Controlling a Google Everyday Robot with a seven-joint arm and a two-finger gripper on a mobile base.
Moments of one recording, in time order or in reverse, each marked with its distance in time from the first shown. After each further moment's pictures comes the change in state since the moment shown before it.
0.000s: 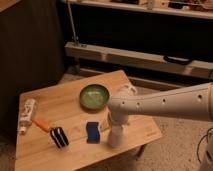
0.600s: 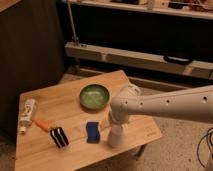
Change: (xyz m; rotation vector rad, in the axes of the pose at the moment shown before) arm -0.006 -0.004 -0.001 -0.023 -0.025 -0.005
